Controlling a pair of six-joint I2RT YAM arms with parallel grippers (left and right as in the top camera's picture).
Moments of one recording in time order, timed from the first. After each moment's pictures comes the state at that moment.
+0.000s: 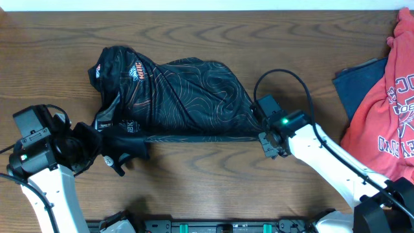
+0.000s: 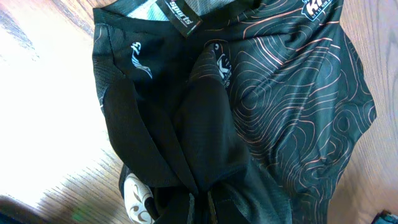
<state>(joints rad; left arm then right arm) 0.50 1.09 1.02 -1.15 0.30 -0.49 0.53 1.51 0.92 -0.89 0.26 0.24</state>
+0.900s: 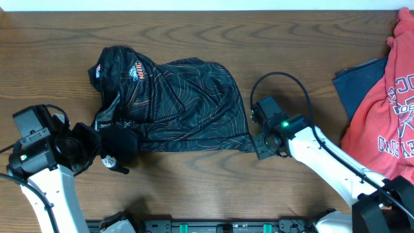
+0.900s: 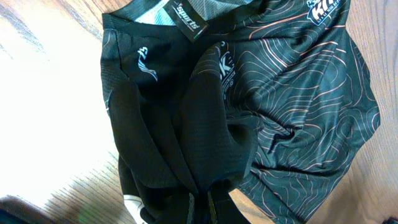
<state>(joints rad) 0.50 1.09 1.02 -1.15 0.28 -0.49 0.52 1.51 0.87 -0.78 0.06 0.20</state>
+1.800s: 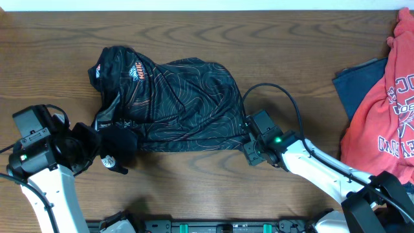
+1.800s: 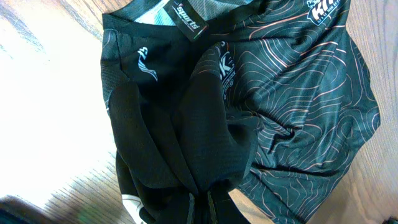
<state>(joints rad) 0.50 1.09 1.02 -1.15 0.28 -0.49 0.59 1.52 0.71 -0.46 0.03 0.17</state>
